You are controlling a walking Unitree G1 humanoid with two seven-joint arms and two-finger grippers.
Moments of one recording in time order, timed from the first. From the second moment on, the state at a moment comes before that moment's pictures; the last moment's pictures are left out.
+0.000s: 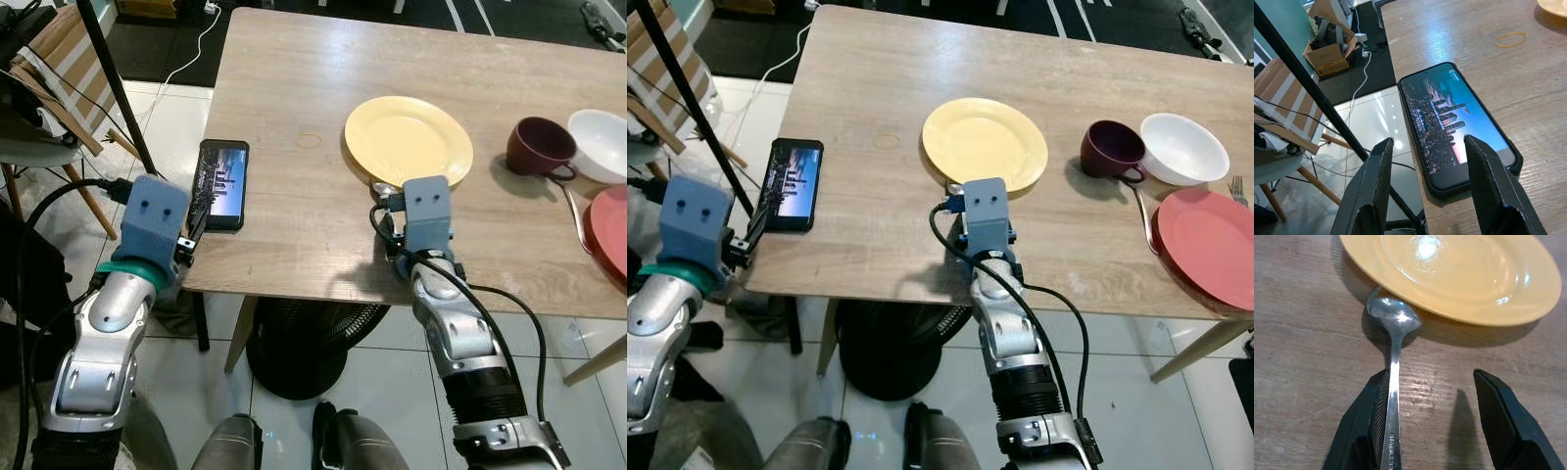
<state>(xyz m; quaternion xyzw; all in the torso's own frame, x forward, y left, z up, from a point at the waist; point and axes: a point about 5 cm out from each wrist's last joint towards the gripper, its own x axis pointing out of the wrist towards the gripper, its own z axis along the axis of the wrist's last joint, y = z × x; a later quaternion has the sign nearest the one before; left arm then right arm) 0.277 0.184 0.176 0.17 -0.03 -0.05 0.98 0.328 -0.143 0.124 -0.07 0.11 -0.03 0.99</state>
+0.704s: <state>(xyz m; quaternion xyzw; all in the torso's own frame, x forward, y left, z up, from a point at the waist) 0.276 0.182 0.175 0.16 -0.02 -0.05 0.98 0.347 -0.124 0.125 -0.01 0.15 0.02 0.99</state>
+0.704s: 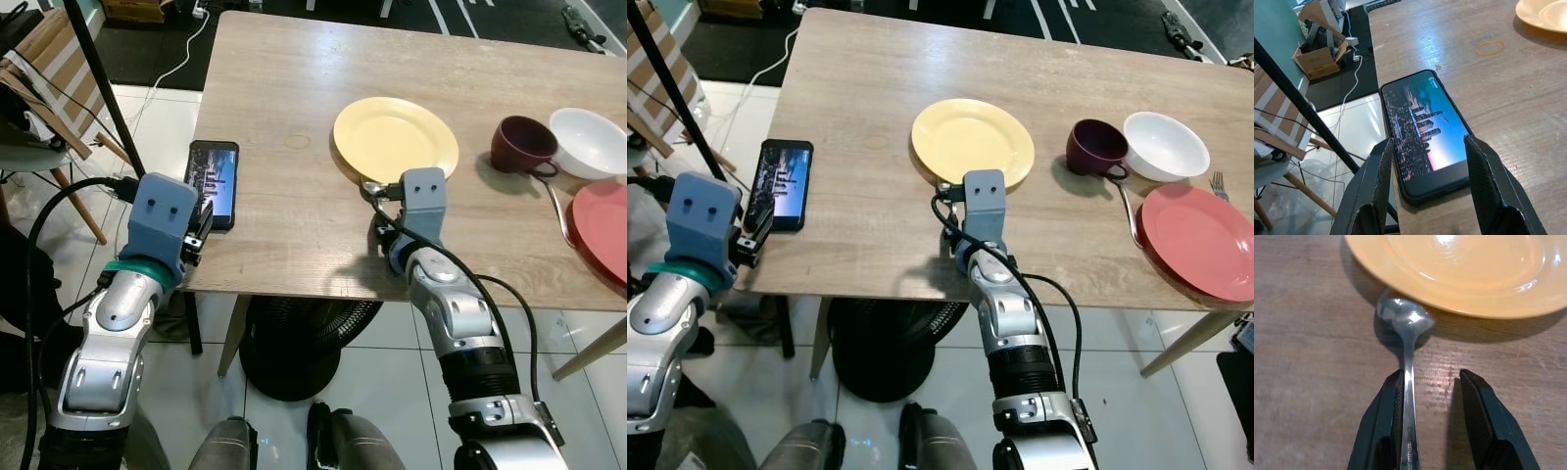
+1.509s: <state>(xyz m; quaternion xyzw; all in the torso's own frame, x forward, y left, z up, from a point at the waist) 0.265 0.187 0.175 0.17 0.00 -0.05 0.98 0.360 -0.103 0.133 -0.01 0.13 0.02 0.99</state>
